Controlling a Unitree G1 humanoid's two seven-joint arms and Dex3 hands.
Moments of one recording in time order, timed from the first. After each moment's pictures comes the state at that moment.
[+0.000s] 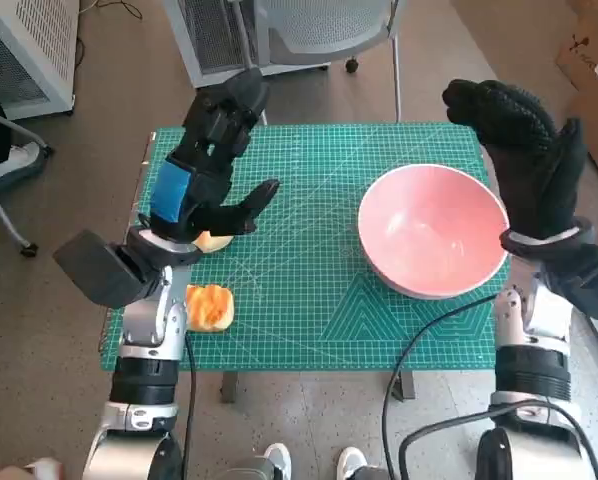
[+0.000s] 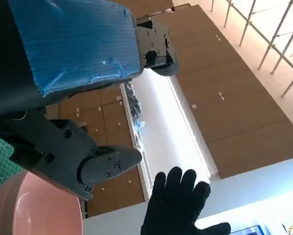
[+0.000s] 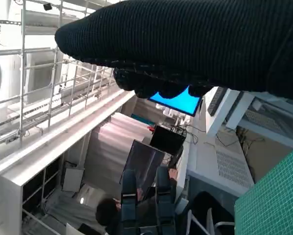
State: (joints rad) left arm -0.61 0.15 0.12 0.34 -0.26 -0.35 -0.42; right arm -0.77 -0.24 -0.24 0.65 0.36 -0.64 0.63
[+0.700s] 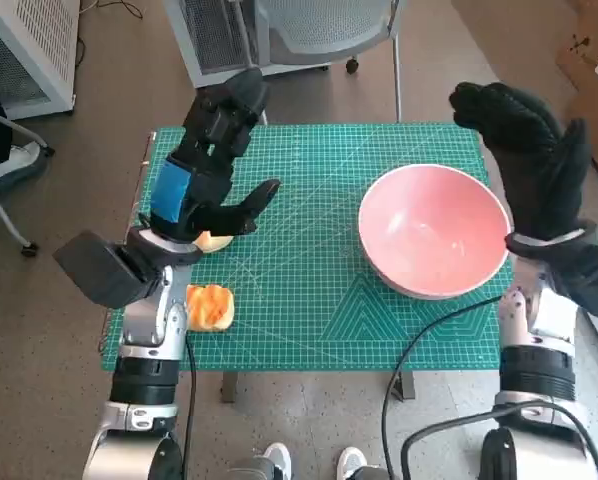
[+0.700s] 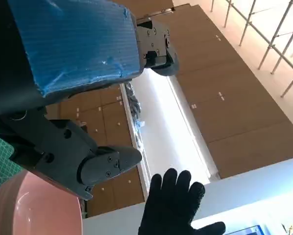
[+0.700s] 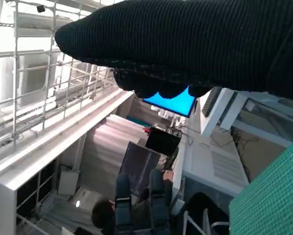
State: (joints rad) left arm -0.61 0.15 0.12 0.35 -0.26 -0.35 -0.42; right arm -0.77 -0.27 -0.26 0.72 0.36 -0.64 0.64
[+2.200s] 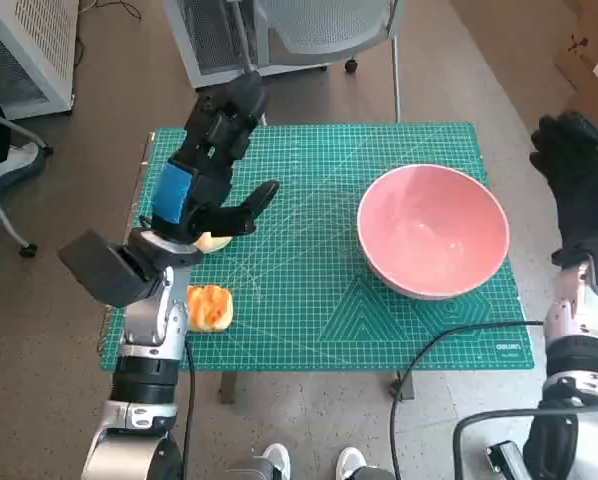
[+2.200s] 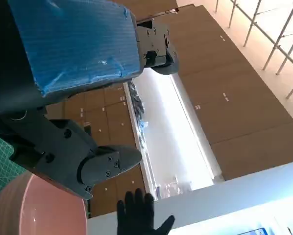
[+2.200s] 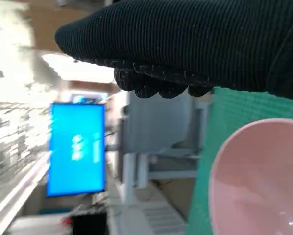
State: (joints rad) left arm -0.62 0.15 0.12 0.38 -0.25 -0.37 -0.42; right arm -0.91 -0.45 -0.36 1.31 0.21 -0.49 0.32
